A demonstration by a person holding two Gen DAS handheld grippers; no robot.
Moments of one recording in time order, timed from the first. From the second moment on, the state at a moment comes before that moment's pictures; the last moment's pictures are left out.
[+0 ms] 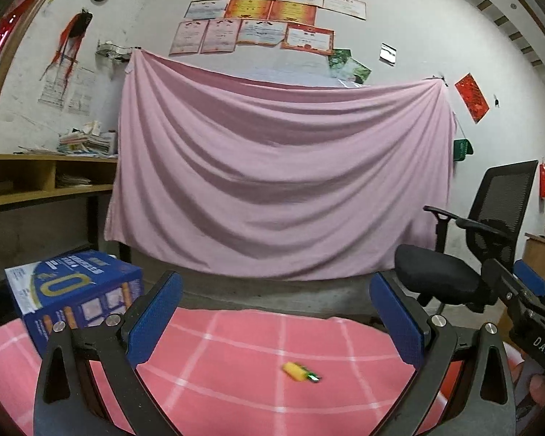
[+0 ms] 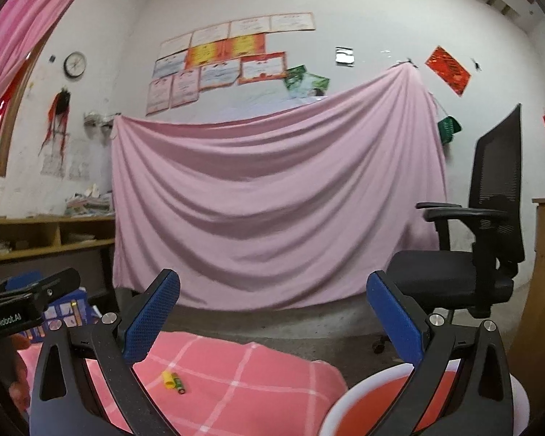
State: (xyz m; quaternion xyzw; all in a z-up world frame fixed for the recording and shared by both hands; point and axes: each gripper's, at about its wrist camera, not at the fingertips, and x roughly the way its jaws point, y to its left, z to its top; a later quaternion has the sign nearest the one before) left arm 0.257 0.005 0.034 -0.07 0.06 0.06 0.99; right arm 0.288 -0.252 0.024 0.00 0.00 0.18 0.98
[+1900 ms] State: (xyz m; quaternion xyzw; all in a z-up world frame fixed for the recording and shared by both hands) left arm 0.387 0.036 -0.057 -0.08 0.42 0.01 0.90; right arm 0.399 -0.164 -0.071 -0.12 0.42 0.28 0.85
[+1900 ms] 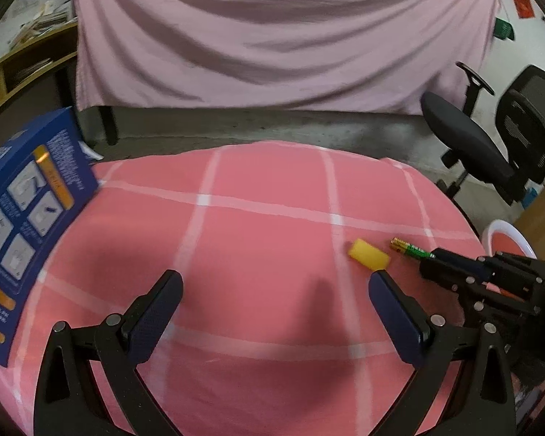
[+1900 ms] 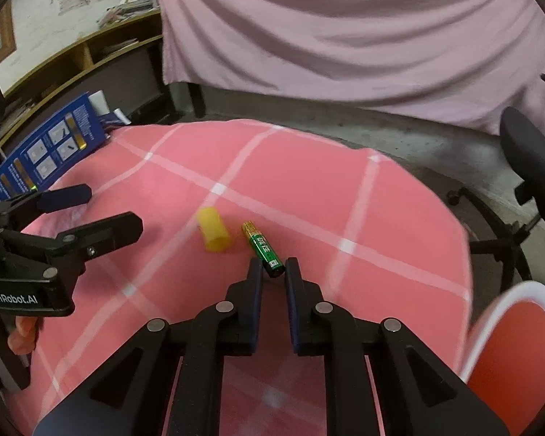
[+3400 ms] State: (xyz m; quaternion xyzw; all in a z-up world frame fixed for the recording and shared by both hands) left arm 0.425 -0.024 -0.071 -0.01 0.45 -0.09 0.89; right arm 0.414 -0.192 -0.077 -0.08 0.43 0.30 0.85
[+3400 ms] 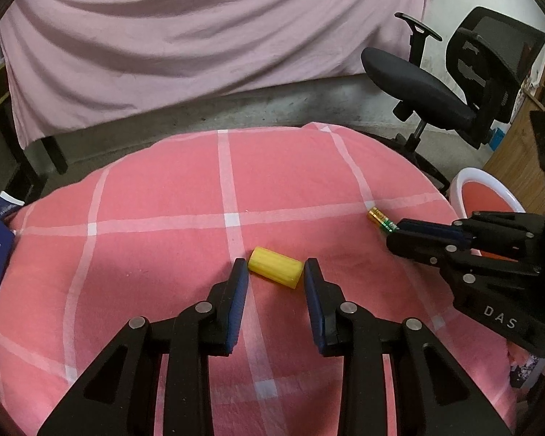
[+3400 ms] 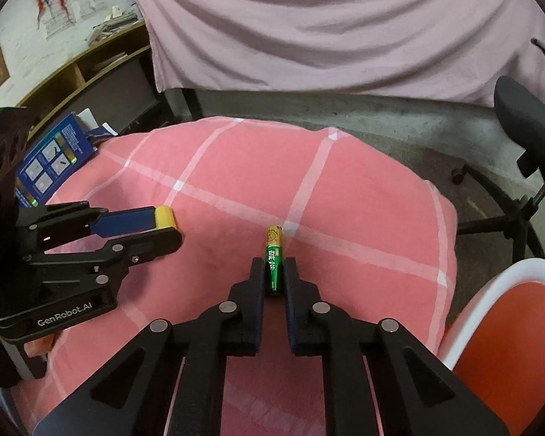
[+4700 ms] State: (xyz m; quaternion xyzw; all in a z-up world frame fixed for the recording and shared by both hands) left arm 0.300 -0.147 0.055 0.02 0.08 -0.17 0.98; right arm 0.277 -0.344 0.032 0.06 0.01 0.17 0.98
